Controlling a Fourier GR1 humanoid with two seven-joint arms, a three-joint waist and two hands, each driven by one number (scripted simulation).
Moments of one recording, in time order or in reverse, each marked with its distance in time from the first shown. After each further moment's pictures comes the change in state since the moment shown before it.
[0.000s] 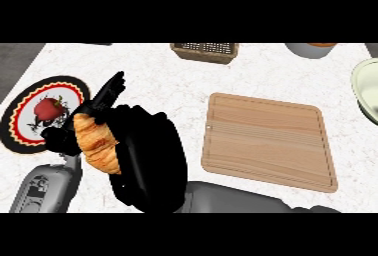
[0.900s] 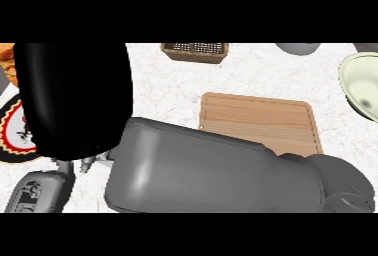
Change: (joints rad) left arm 0.043 0.011 0.033 -0.005 -0.005 0.009 -0.019; right arm -0.545 -0.008 -0.130 0.305 -0.082 -0.091 0.174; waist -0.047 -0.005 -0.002
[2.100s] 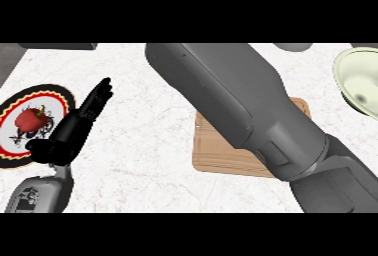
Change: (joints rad) left arm 0.035 -0.015 0.012 -0.035 -0.008 0.005 -0.002; right arm -0.163 0.002 -0.423 0.632 -0.060 -0.244 -0.287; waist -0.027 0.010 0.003
